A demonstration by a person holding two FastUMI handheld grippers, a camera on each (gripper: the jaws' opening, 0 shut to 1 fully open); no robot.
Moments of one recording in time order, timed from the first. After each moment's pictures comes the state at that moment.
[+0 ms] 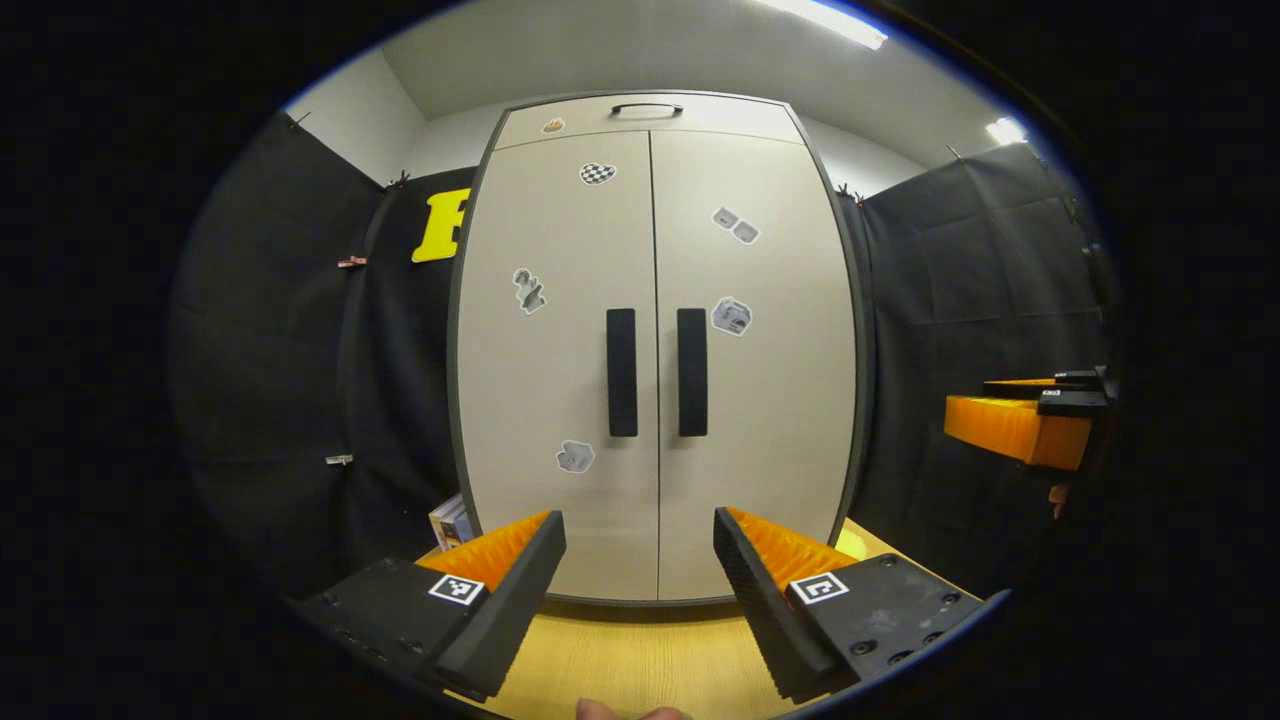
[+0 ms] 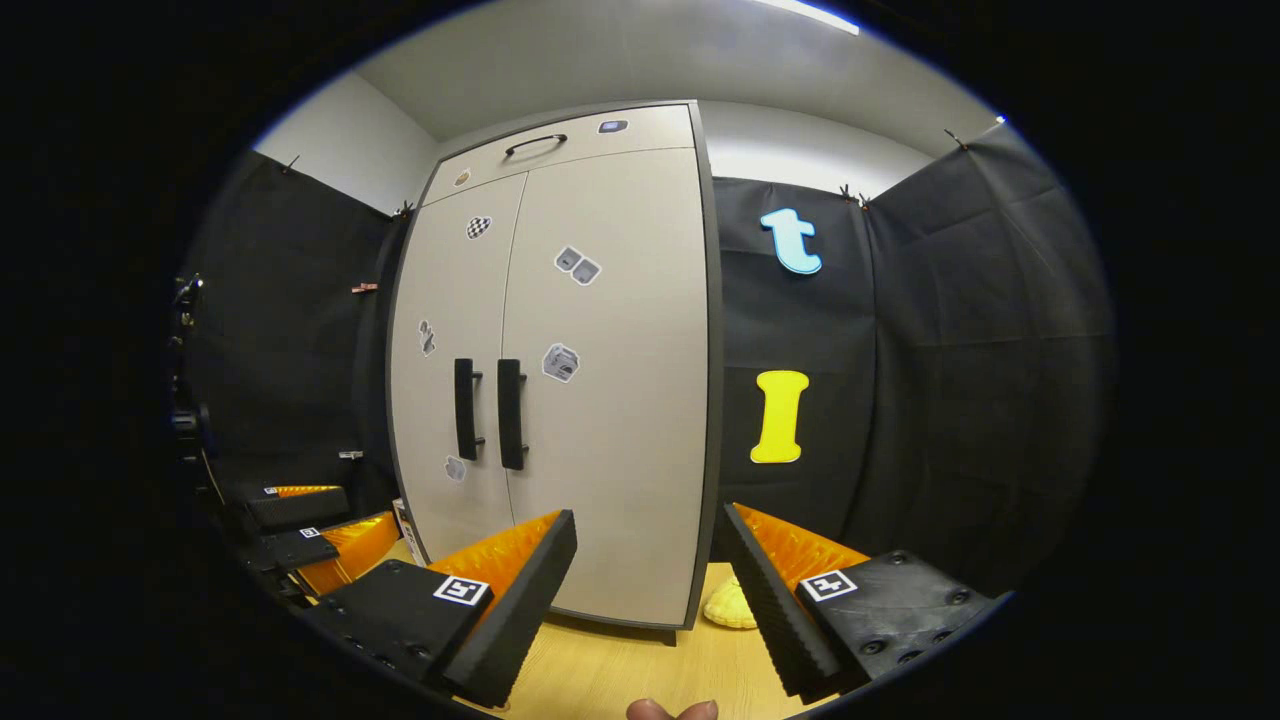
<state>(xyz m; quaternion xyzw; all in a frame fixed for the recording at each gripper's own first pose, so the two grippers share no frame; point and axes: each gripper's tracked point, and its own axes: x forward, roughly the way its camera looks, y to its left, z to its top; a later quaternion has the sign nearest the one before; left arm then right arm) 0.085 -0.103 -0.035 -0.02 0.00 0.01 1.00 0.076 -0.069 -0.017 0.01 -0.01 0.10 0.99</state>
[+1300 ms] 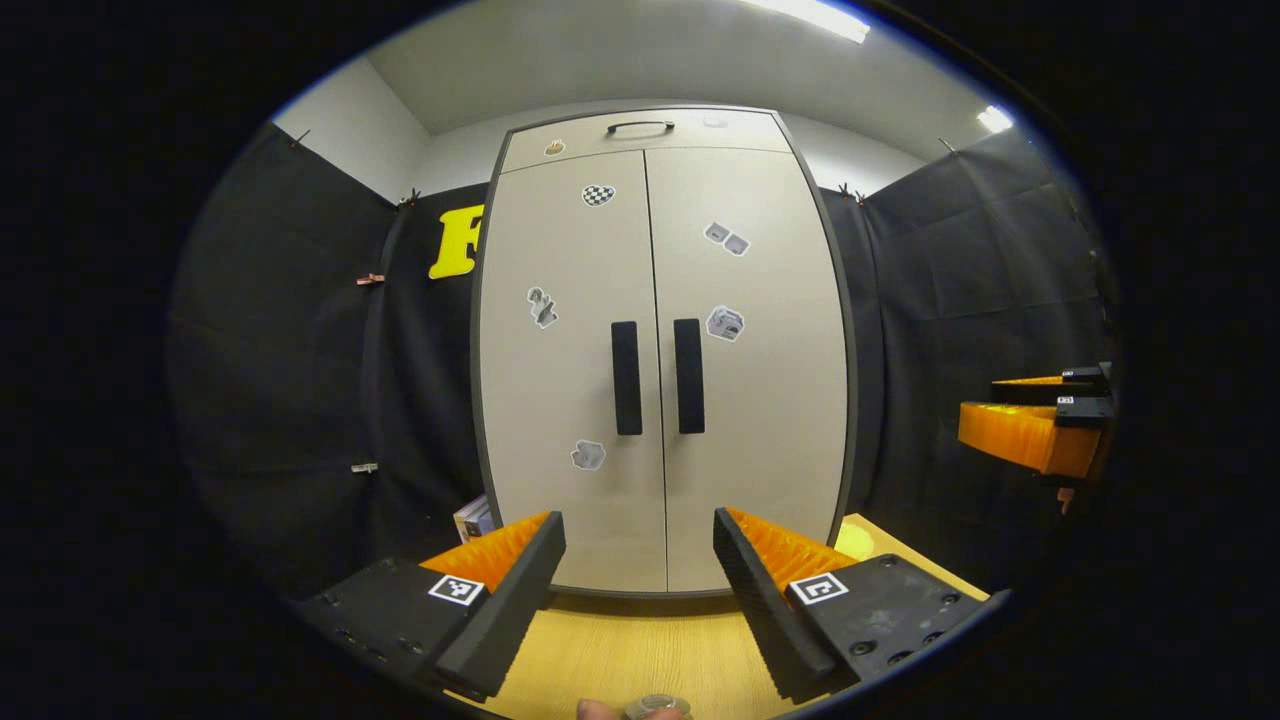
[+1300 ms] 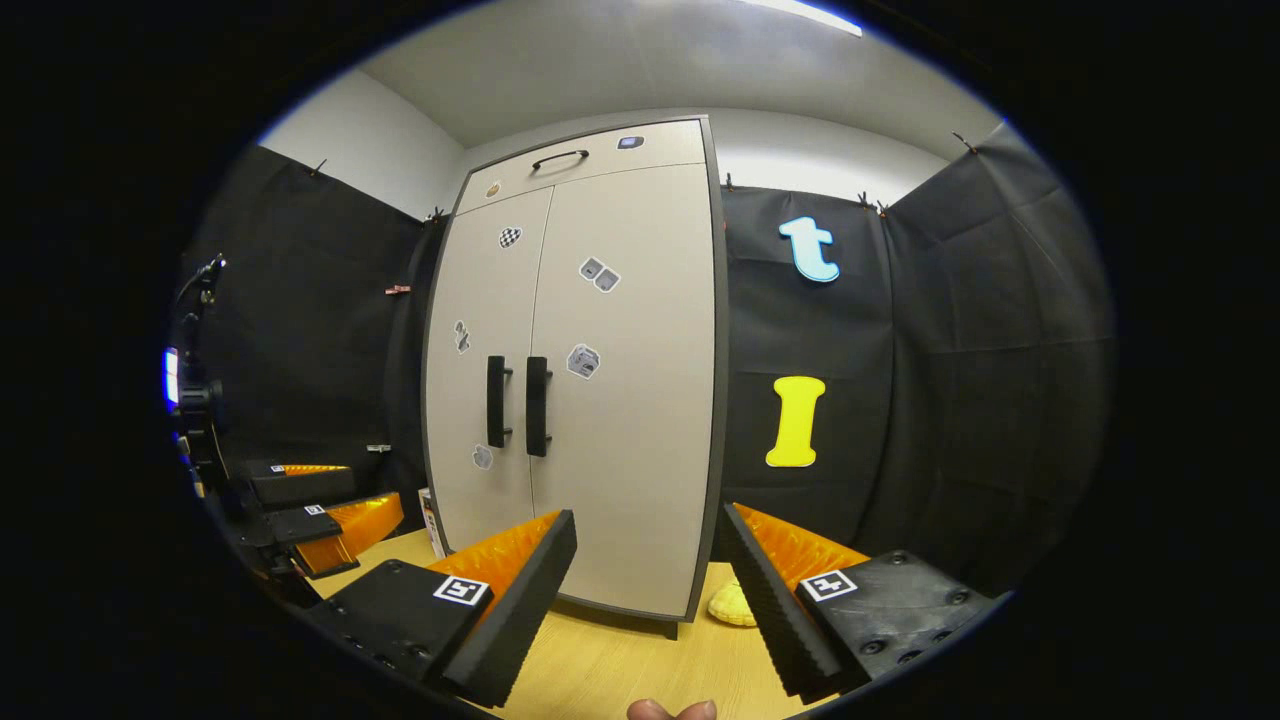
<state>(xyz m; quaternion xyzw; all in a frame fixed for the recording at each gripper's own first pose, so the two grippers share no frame) 0.045 -0.107 -0.038 0.00 0.00 0.05 1.00 0.040 -0.074 -0.022 0.01 -0.02 0.15 0.99</state>
